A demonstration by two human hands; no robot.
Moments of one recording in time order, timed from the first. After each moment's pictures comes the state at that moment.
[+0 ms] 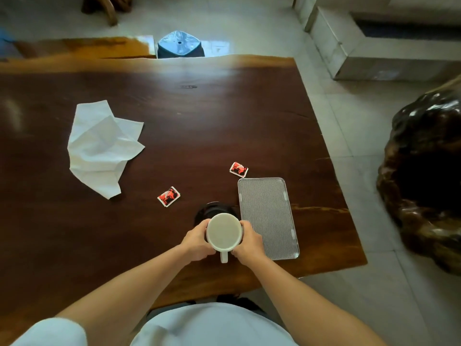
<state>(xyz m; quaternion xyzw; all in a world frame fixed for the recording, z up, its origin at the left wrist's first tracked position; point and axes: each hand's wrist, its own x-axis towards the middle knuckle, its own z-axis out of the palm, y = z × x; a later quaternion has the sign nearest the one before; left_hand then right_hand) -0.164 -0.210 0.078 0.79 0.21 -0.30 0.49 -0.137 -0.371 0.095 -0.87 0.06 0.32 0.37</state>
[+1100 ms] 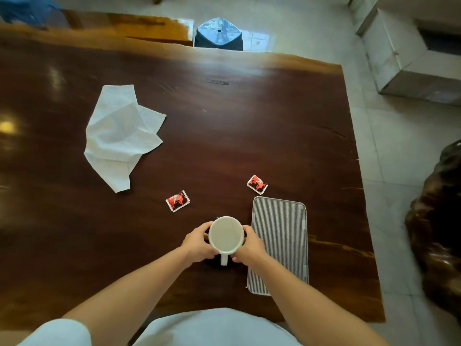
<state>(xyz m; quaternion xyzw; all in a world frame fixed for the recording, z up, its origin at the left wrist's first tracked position) -0.121 -0.189 0.043 0.71 0.35 -0.29 0.54 -0.054 -0.345 0.046 -0.82 0.07 0.44 0.35</state>
